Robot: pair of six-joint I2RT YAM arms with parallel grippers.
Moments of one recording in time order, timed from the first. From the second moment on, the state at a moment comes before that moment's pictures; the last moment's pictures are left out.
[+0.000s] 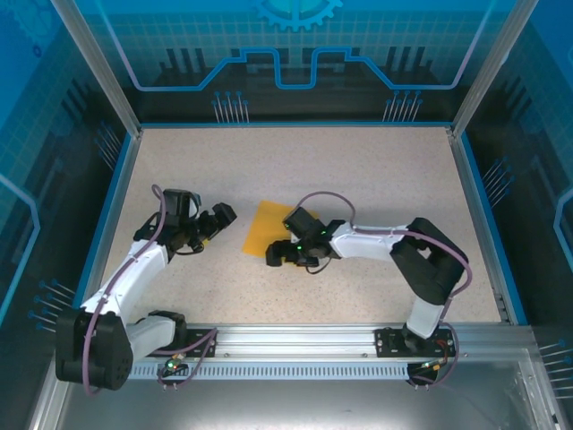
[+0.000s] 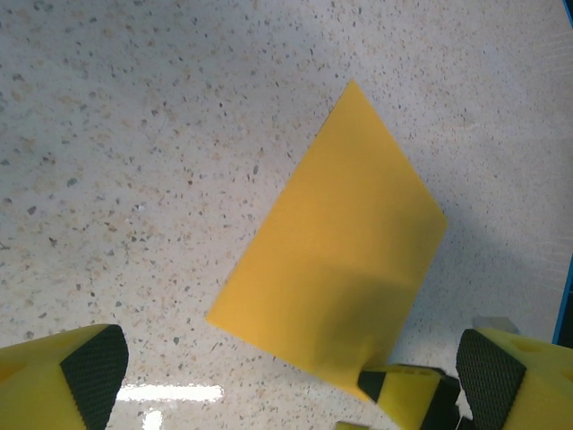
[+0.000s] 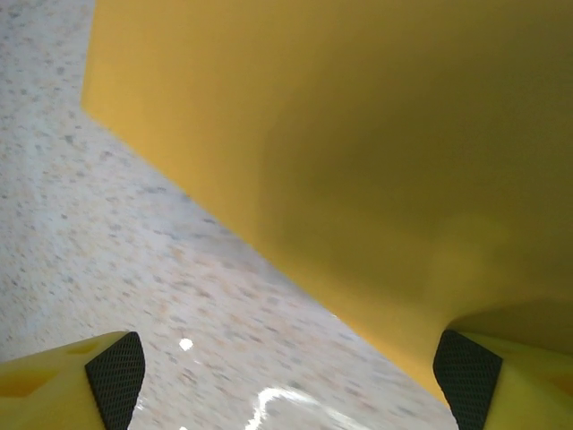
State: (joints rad) left arm -0.08 1.10 0.68 -0.46 0.36 -0.79; right arm 0.82 1.75 0.97 -0.31 -0.25 0.76
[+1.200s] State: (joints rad) left arm -0.08 1.05 0.66 -0.44 0.43 -0.69; right arm 0.57 1.86 1.14 -0.47 -0.32 0.58
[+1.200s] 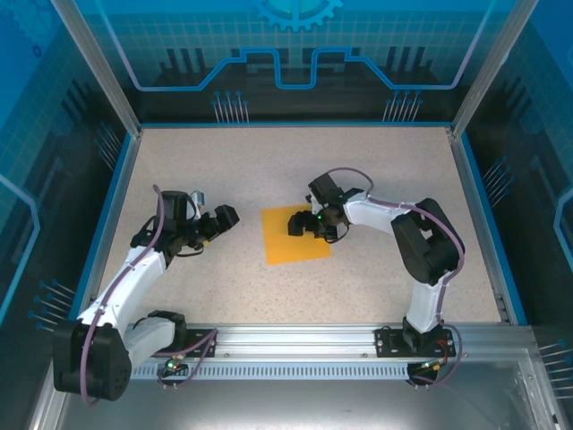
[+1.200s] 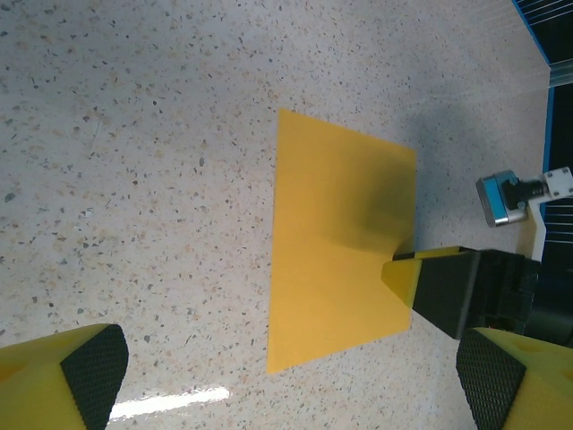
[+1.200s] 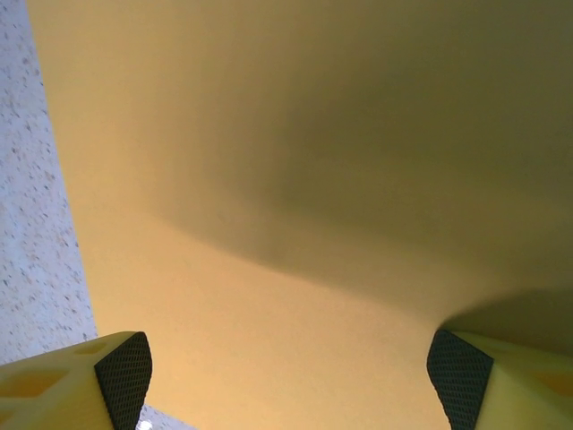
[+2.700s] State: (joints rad) left arm -0.08 1.07 0.67 -0.34 0.40 -0.66; right arm 0.70 1.84 1.35 -0.82 0.05 0.61
